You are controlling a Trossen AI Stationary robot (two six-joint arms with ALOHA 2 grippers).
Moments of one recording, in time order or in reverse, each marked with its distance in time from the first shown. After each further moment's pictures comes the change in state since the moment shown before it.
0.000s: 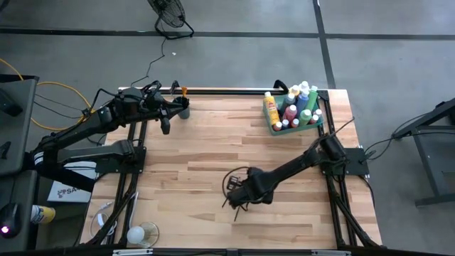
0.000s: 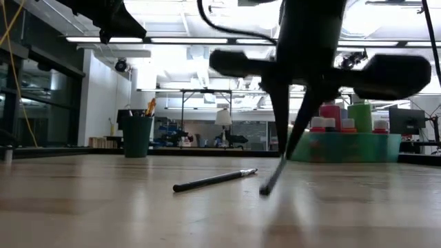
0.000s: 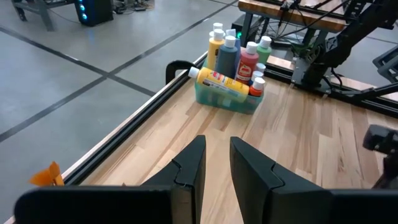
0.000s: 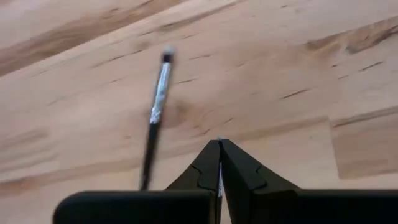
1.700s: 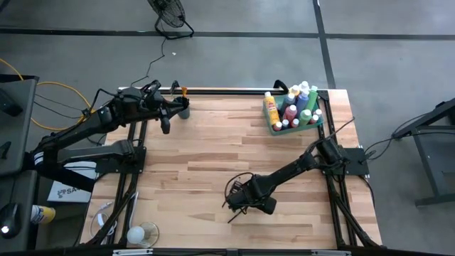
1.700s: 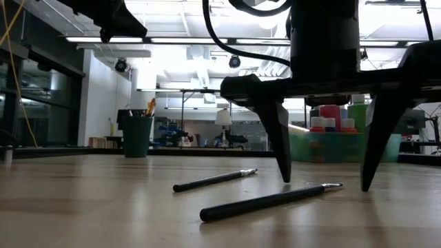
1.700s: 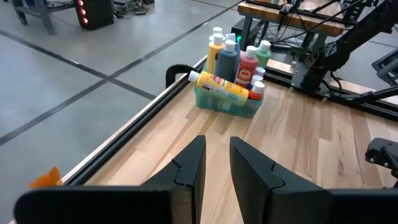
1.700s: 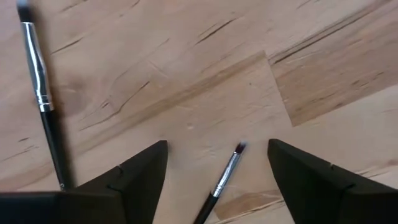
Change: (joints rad) left arm 0.000 0.000 0.000 0.016 0.000 0.000; right arm 0.016 0.054 0.003 0.002 -0.220 0.192
